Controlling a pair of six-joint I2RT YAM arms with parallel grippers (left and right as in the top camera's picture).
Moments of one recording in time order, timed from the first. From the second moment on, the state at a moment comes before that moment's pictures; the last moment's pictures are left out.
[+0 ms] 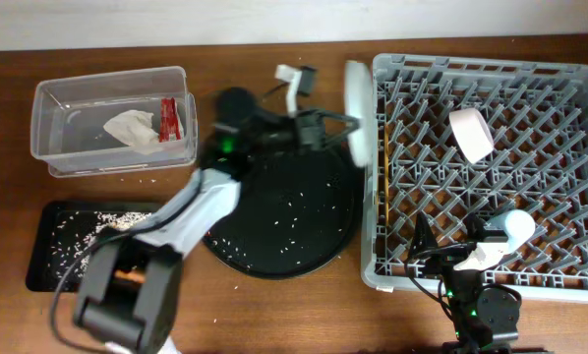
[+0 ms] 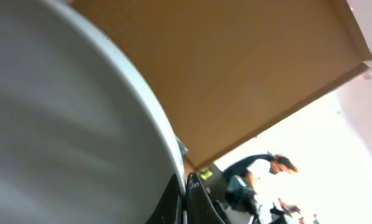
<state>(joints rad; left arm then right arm) -0.42 1.81 1.16 0.73 1.08 -0.94 0.04 0.01 0.01 -0.07 0.00 0.24</state>
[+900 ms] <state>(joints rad) -0.22 1.41 1.42 -0.99 0.23 -0.27 0.04 0.01 0.01 -0.07 0.00 0.24</state>
